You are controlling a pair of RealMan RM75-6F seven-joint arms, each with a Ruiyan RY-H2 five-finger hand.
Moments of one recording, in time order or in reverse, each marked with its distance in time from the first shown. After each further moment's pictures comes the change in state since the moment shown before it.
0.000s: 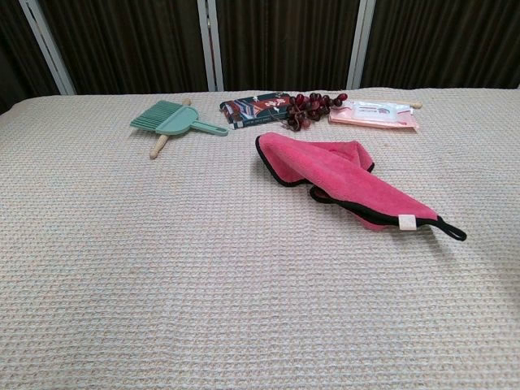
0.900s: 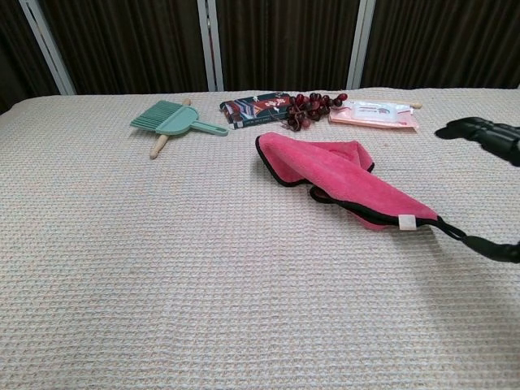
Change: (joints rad) left arm -0.009 -0.044 -0.028 0.039 0.006 -0.025 0.024; right arm 0.053 -0.263 0.113 0.062 -0.022 -0.076 -0.117
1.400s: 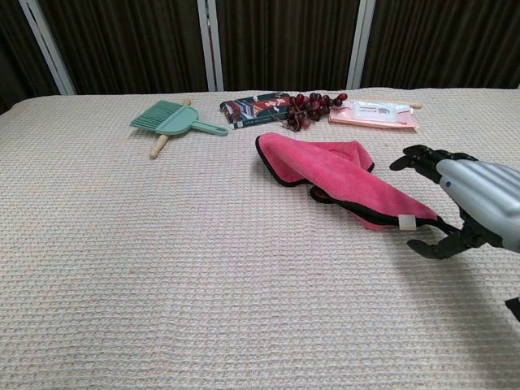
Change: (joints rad) left arm 0.010 -0.018 -0.015 0.020 0.008 0.026 -0.007; right arm 0.087 -0.221 0.133 0.194 0.218 -0.116 -0.118
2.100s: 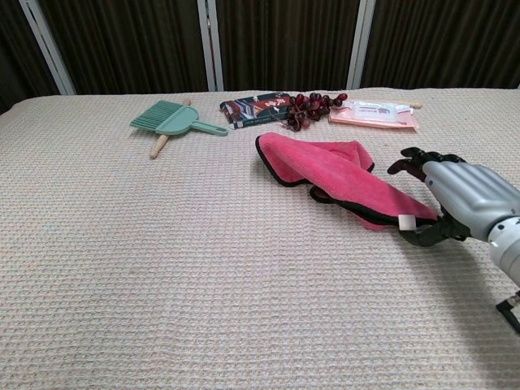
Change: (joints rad) left arm 0.007 -0.024 0.001 0.015 0.022 0.002 0.028; right arm 0.079 -0.118 0.064 0.256 0.055 -0.037 0.054
